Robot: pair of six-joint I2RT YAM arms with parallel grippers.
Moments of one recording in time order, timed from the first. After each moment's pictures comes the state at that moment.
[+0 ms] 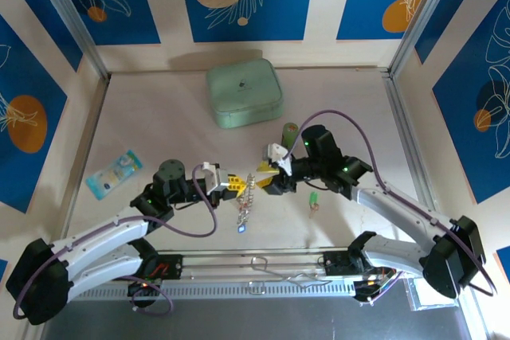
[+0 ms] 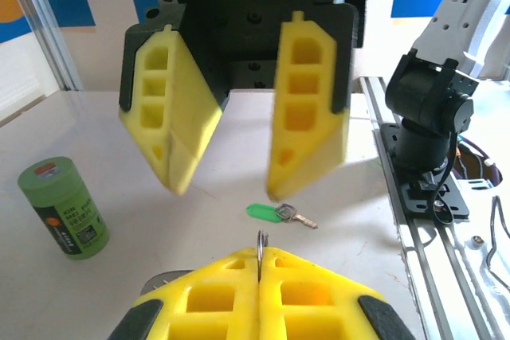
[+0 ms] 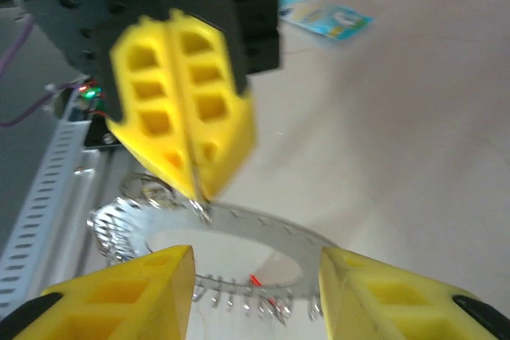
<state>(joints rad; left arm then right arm) -0.72 0.92 0.40 0.35 0.66 0.18 0.65 1.08 0.78 -0.29 -0.72 -0.35</state>
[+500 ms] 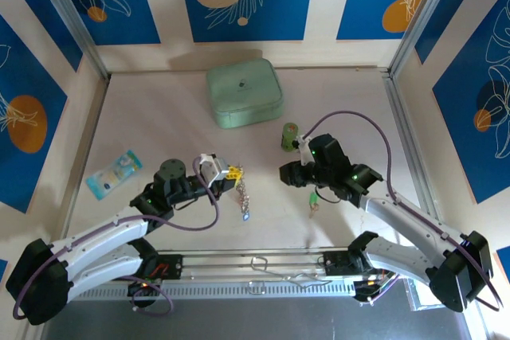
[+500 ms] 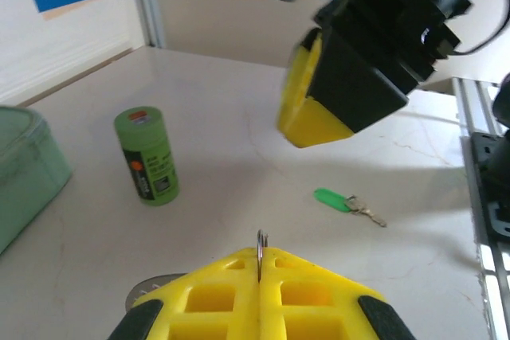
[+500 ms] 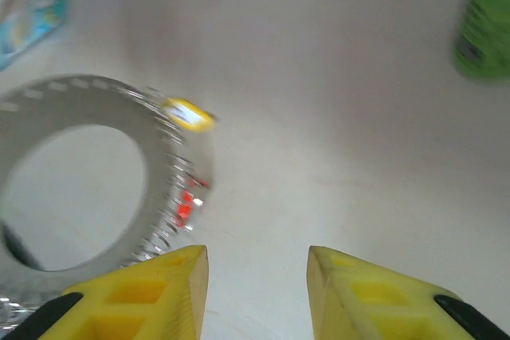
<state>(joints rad) -0.72 0.92 0.41 0.31 0.41 0.09 0.63 1.00 0.74 -0.53 -0.16 0.44</state>
